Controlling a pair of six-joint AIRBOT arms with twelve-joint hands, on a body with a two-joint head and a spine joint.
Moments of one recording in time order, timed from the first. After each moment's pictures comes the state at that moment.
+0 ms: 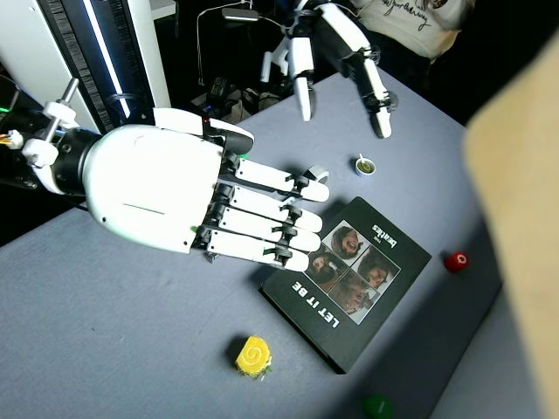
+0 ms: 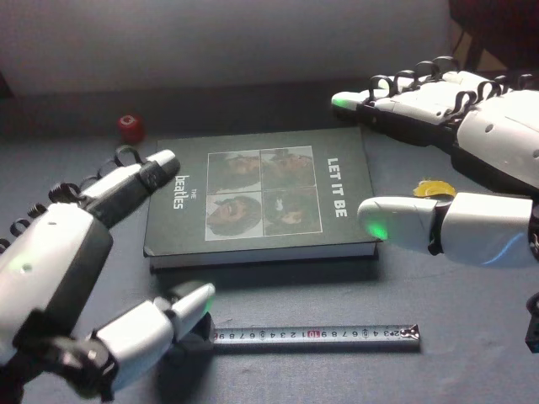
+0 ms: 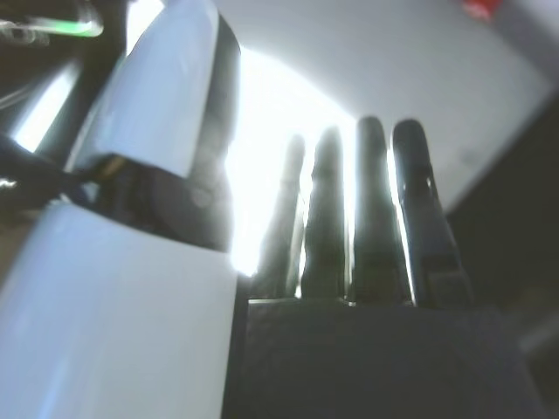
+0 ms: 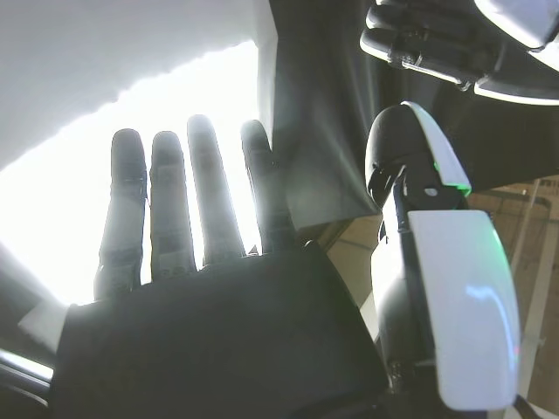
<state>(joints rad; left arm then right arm) 1.03 -0.82 0.32 -0.84 -1.43 1.01 -0.50 -0.77 0.64 0.40 0.62 -1.15</state>
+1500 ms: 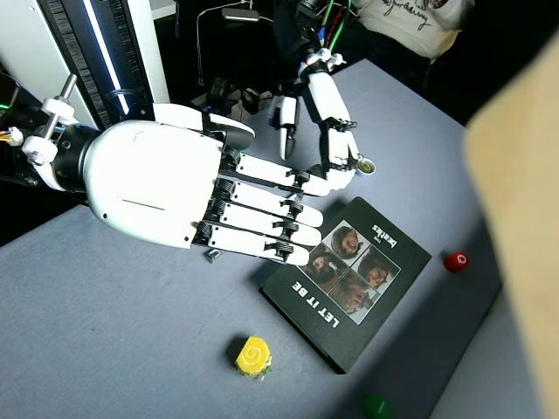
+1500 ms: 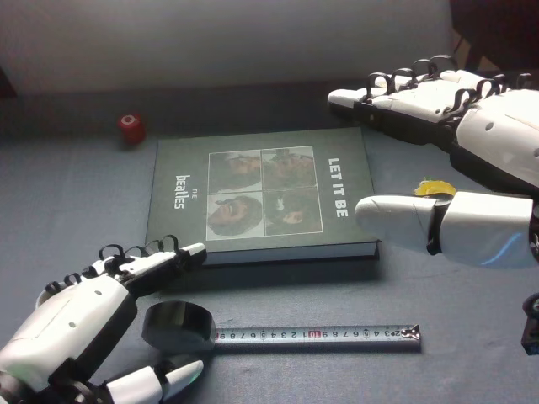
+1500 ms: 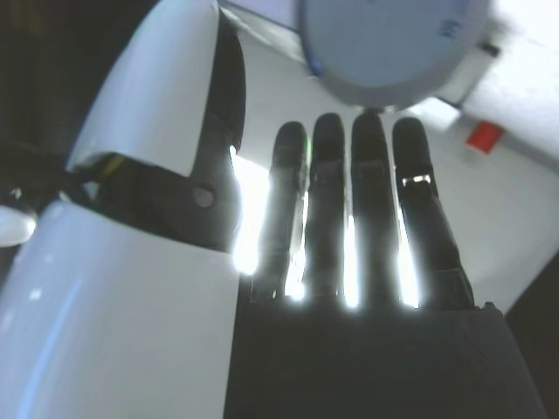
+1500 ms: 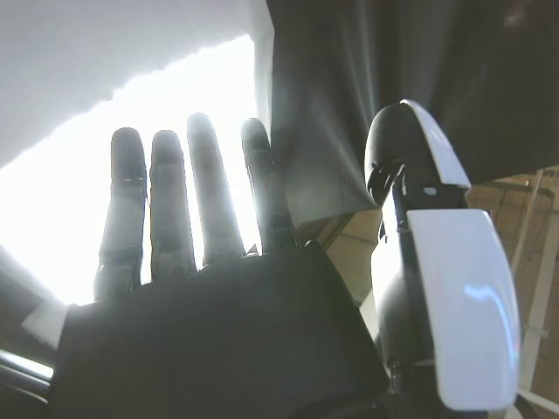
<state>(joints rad) 1.25 -1.00 0.67 -0.58 -1.24 0.83 -0.50 -0.77 0.63 0.38 0.64 -1.12</state>
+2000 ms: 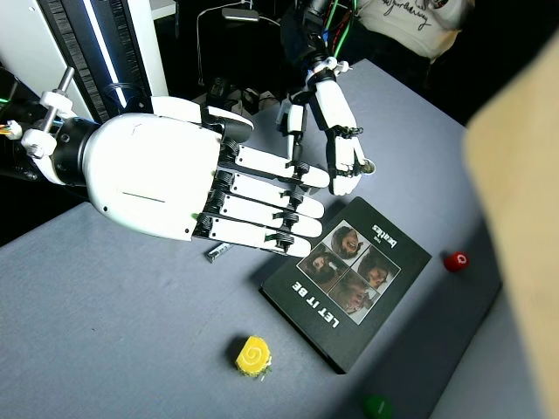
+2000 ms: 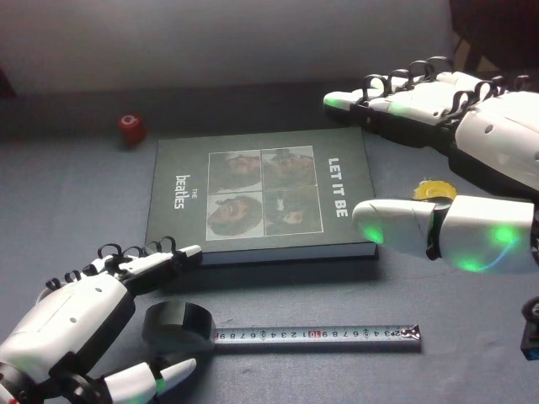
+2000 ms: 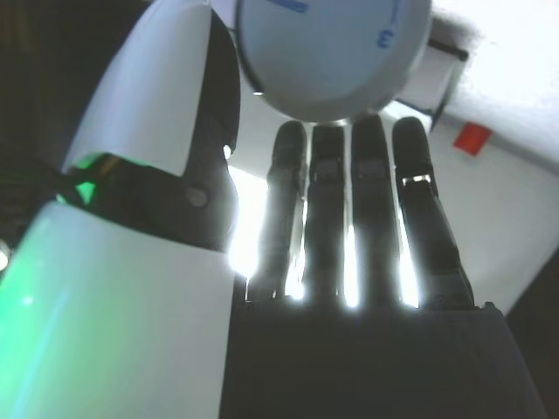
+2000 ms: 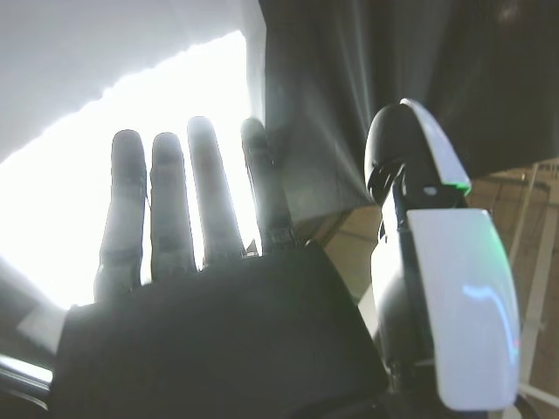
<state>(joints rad) 1.25 -1.01 0.72 -0.57 -1.21 0.83 -0.50 -0.76 0.62 0.36 0.64 -1.10</state>
